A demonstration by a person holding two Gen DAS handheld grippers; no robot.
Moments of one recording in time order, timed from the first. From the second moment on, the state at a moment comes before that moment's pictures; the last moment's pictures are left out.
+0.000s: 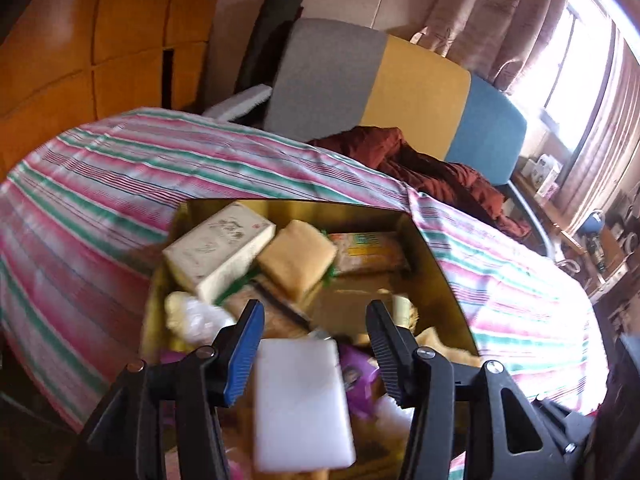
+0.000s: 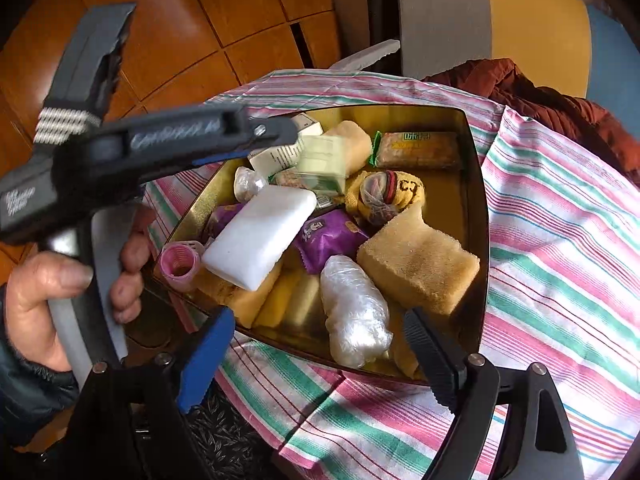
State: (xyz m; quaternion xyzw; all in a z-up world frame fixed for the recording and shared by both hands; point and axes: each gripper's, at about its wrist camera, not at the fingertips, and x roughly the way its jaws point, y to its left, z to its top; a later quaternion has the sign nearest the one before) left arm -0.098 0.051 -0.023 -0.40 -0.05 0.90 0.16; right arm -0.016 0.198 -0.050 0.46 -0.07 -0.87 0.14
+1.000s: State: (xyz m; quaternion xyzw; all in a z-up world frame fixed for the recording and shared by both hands) left arm 0.006 0.031 -0.003 -0.35 0.00 0.93 0.05; right arm 0.007 0.218 -0.022 0.36 -0.05 -0.93 -0.09
